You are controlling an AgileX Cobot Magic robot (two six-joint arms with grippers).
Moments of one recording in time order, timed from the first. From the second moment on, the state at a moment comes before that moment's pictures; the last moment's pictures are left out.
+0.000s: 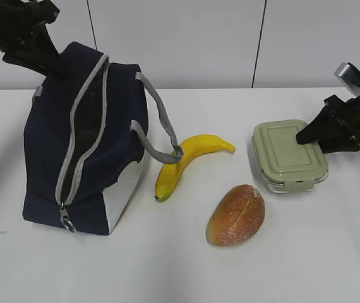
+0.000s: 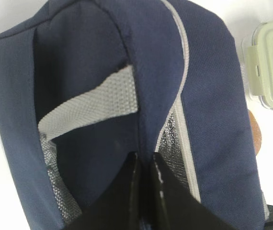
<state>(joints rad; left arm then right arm) -0.11 1.85 -1.71 -0.52 1.23 0.15 -0.24 2.17 -1.50 0.89 1.17 -0.80</state>
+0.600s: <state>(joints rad) -0.11 1.85 -1.71 -0.52 1.23 0.15 -0.22 2.01 -1.49 0.99 1.17 -0.69</state>
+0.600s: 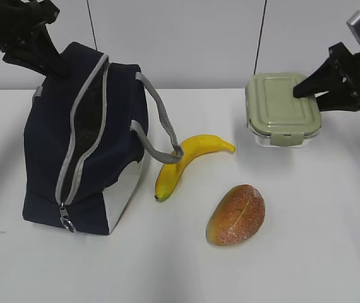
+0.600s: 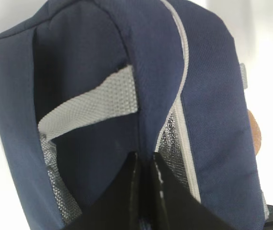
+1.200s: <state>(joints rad) -0.11 1.85 -1.71 -0.55 1.23 0.15 0.08 1.89 -1.61 1.06 1.19 -0.49</state>
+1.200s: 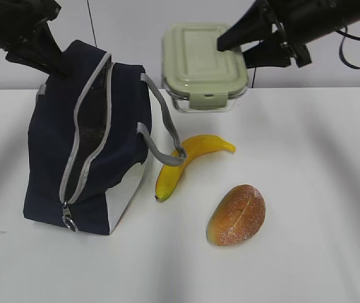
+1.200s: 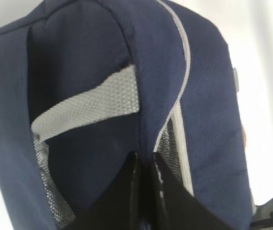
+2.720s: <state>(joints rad) -0.15 1.78 -1.72 -0.79 1.23 0.15 0.42 2.03 -1.78 0.93 0.98 -0.29</state>
